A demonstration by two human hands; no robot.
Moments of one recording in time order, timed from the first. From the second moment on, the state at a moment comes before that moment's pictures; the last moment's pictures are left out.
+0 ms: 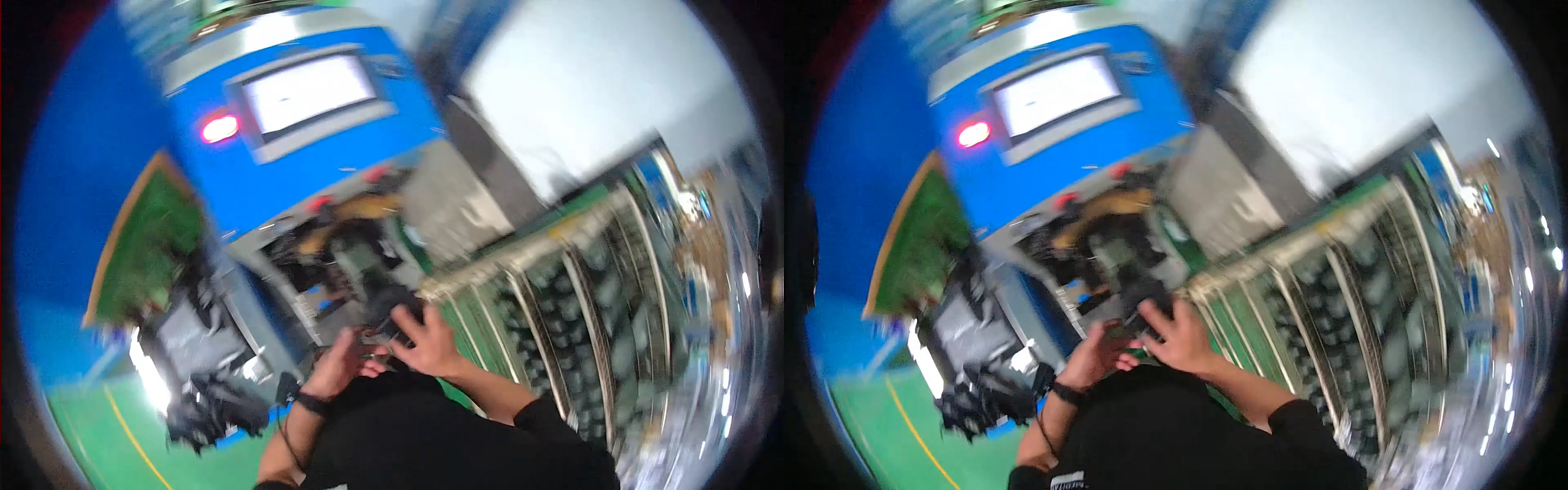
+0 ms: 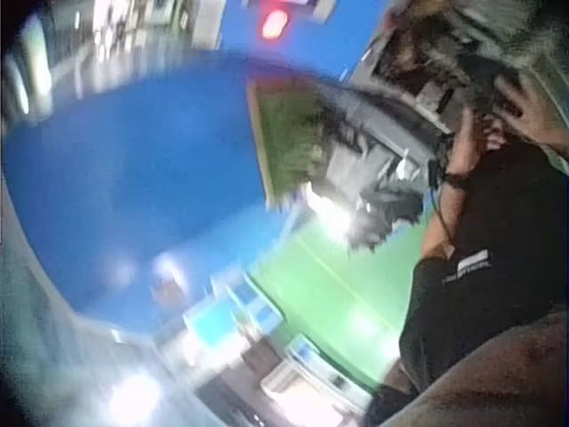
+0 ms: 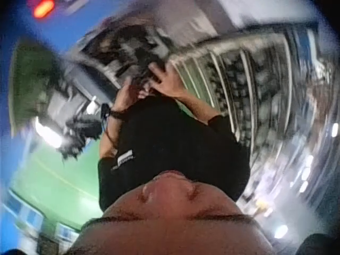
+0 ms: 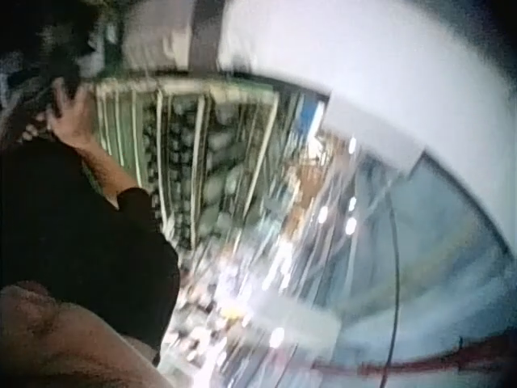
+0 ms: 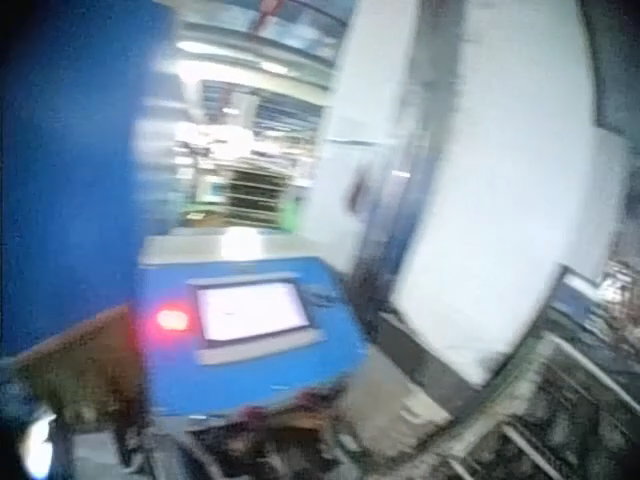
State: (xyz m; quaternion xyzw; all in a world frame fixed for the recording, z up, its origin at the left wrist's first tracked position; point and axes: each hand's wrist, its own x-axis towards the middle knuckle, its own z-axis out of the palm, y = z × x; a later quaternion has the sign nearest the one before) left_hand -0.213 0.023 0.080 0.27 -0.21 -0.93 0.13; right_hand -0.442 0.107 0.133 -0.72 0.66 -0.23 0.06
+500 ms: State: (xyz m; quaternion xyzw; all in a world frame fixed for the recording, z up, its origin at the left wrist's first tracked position) left_hand -0.181 0.070 0.043 0.43 -0.33 -0.84 0.06; right_hand -0.389 0.076 0.077 -0.09 0.40 -0.63 0.66
